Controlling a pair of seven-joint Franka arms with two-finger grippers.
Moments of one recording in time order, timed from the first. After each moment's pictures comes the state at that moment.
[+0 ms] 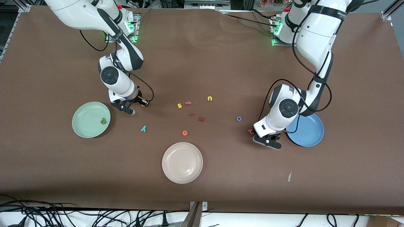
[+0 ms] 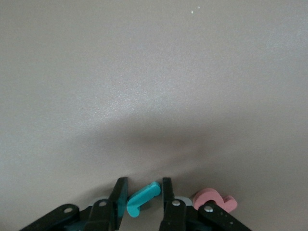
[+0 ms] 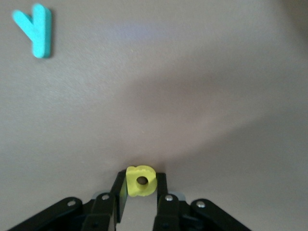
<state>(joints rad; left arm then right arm) -0.31 0.71 0.00 -1.76 -0.01 2.57 0.04 0.06 0.42 0.30 -2.28 -0.10 2.67 0.88</state>
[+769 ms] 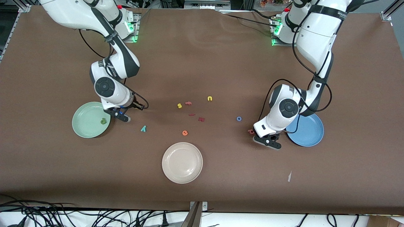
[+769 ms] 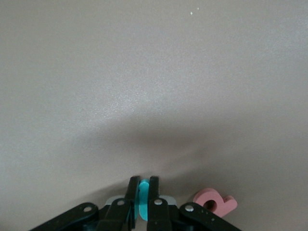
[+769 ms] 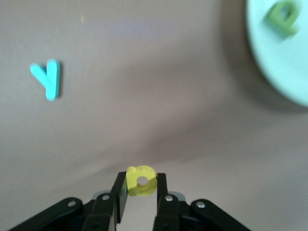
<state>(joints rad) -0.31 0.71 0.00 -1.76 -0.01 2.57 0.05 0.06 0.42 0.26 -2.03 -0.14 2.28 0.81</state>
